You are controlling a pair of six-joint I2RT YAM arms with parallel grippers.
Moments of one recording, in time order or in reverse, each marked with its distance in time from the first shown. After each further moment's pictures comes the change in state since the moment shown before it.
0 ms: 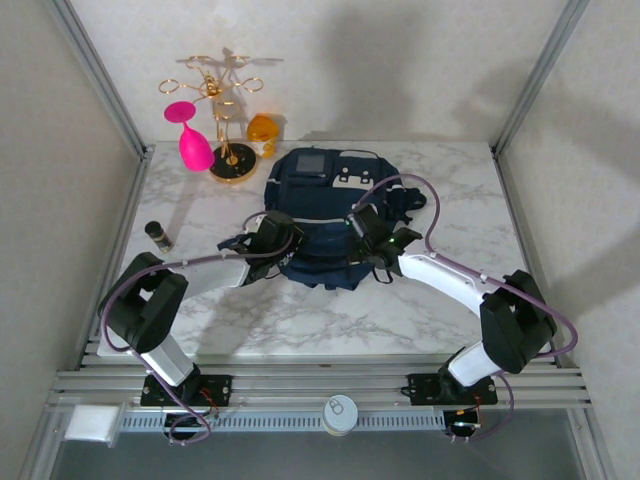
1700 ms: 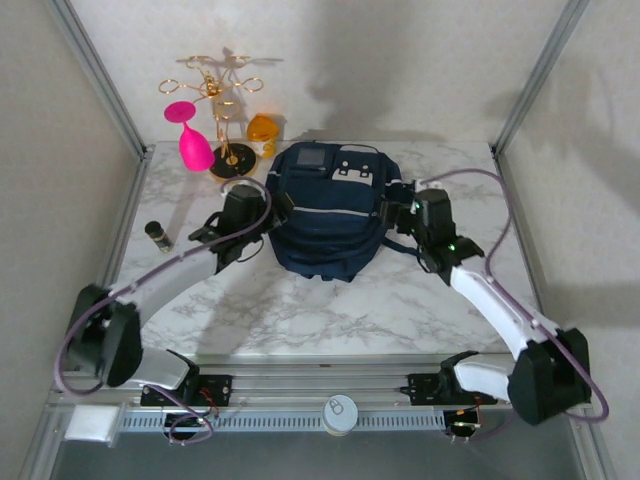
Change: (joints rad) left arm 0.137 -0.296 0.080 -0.245 0.017 0.505; right arm -0.334 -0.346 -0.222 0.323 0.006 -0.144
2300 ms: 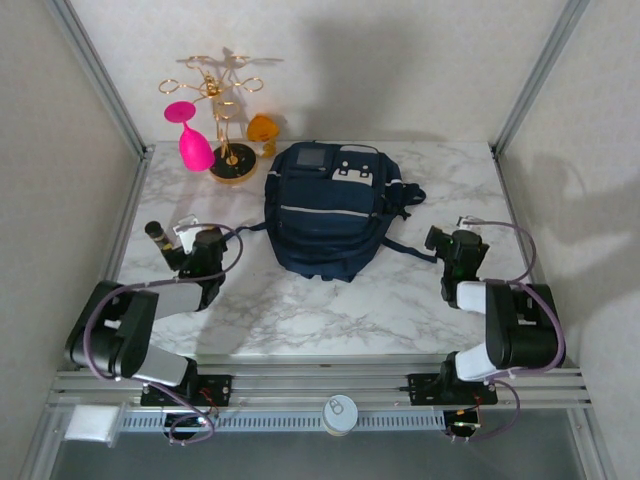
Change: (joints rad) left arm 0.256 0.116 -0.531 0.702 -0.591 0.591; right arm -0.358 0.315 -0.436 0.857 -0.032 -0.098
